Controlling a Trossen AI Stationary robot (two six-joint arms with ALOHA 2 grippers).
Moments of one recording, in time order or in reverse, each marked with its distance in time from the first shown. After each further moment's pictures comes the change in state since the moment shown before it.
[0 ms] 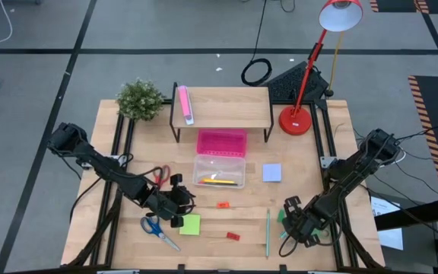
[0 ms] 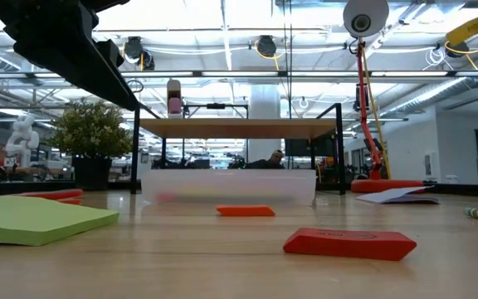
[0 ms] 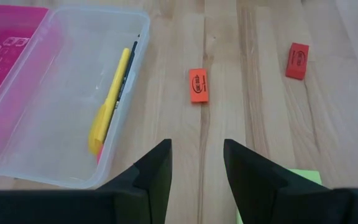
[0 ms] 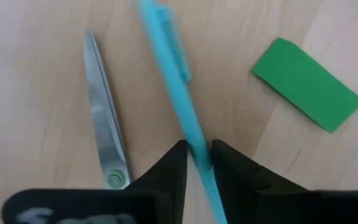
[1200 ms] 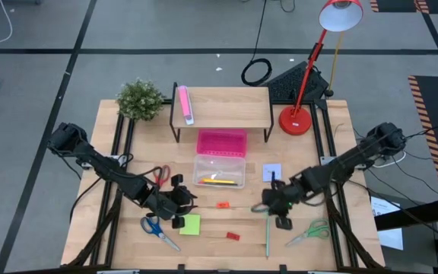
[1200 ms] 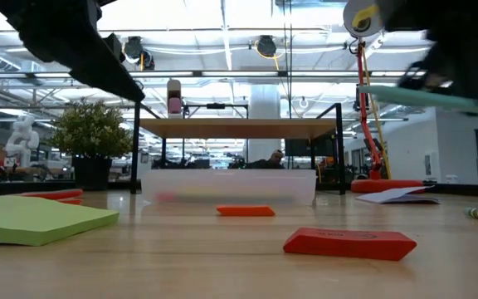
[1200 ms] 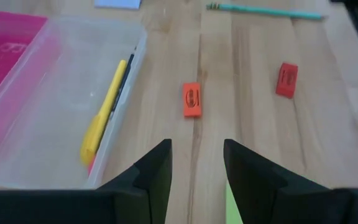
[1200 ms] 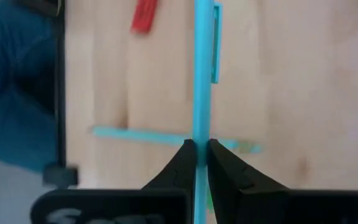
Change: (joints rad) left arm -0.002 0.000 0.000 0.054 -0.005 -0.022; right arm -0.381 -0.146 0.130 0.037 -0.081 0.057
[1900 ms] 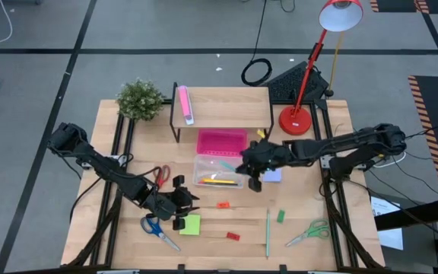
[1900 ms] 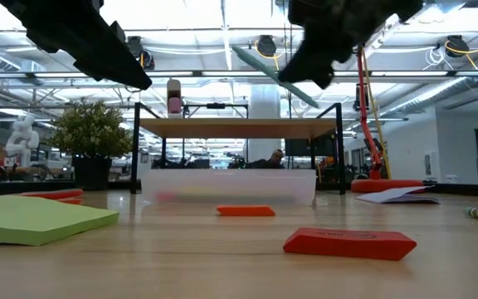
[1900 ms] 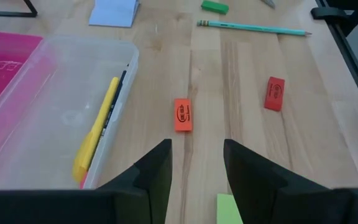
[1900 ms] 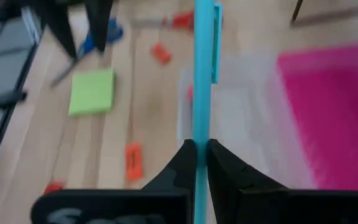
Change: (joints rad) left arm -0.007 0.000 0.000 0.057 -0.005 0.033; right arm -0.392 0.000 0.043 0.360 0.124 -0.359
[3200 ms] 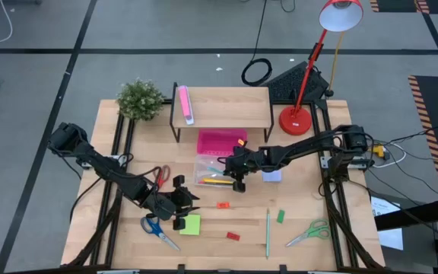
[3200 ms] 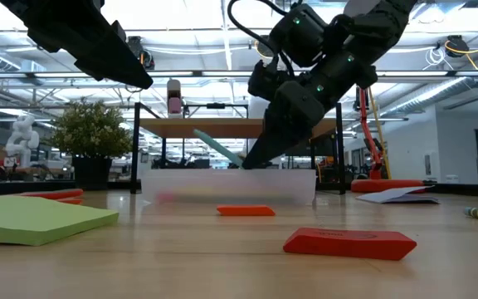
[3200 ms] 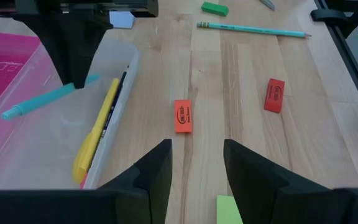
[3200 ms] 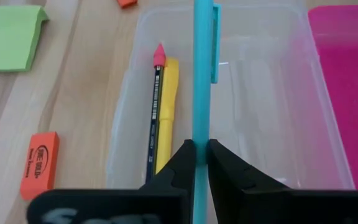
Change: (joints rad) left arm 0.000 0.000 0.000 0.005 0.000 0.000; right arm -0.072 0.396 0.000 0.293 -0.049 -0.170
